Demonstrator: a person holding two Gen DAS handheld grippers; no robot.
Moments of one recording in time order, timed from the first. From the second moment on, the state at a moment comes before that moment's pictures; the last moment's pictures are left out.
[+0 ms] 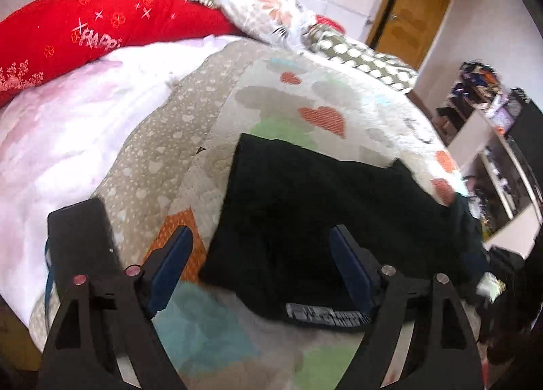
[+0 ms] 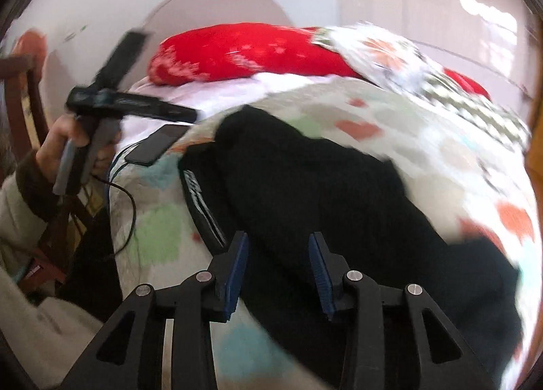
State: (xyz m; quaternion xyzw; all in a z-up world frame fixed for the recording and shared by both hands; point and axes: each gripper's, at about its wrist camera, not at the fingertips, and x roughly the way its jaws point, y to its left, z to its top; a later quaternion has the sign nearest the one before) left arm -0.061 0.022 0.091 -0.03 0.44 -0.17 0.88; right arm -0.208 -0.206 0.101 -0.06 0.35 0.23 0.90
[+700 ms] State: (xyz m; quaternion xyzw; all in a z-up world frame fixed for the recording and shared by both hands) left arm -0.077 0.026 0.066 -0.01 0.50 -0.15 0.85; right arm -0.185 -0.156 0.068 -0.03 0.40 0.30 0.87
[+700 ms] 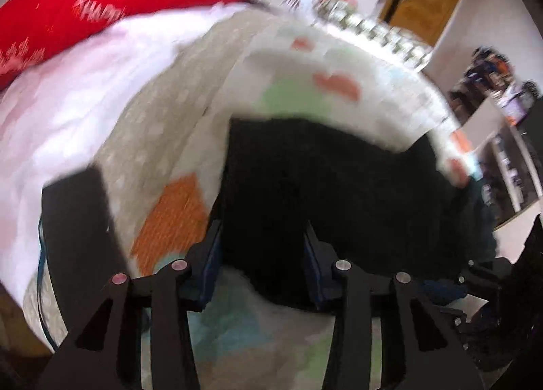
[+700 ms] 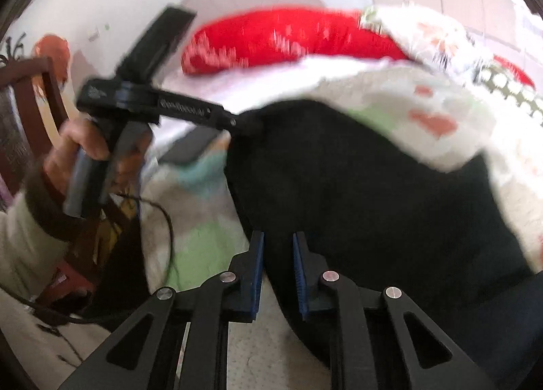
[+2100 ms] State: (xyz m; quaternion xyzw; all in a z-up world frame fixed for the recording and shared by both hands) left arm -0.094 -0.062 0.101 0.01 0.44 -0.20 0.87; right arm -0.234 -0.403 0.104 0.16 0.39 -0.09 0.90
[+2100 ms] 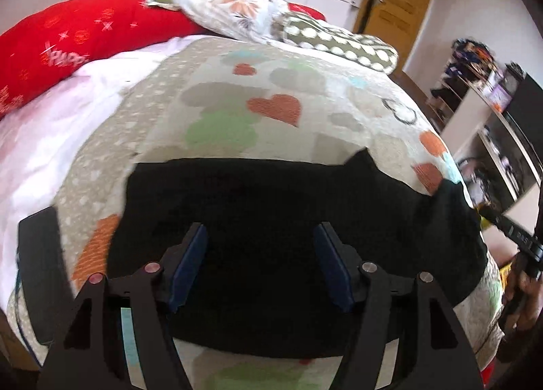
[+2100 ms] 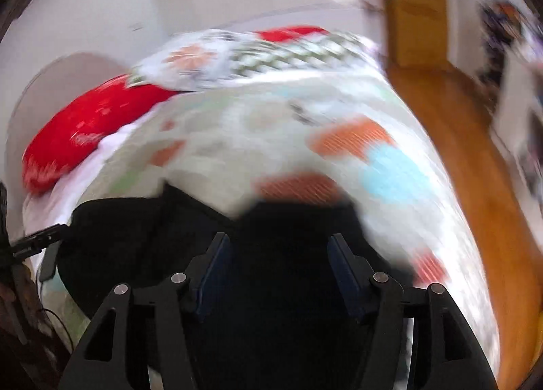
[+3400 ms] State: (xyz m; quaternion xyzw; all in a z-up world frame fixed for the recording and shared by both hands) left arm -0.099 0.006 0.106 0.01 0.47 -0.12 0.88; right arm -0.272 -0.392 0.130 0.16 0.37 -0.03 0.92
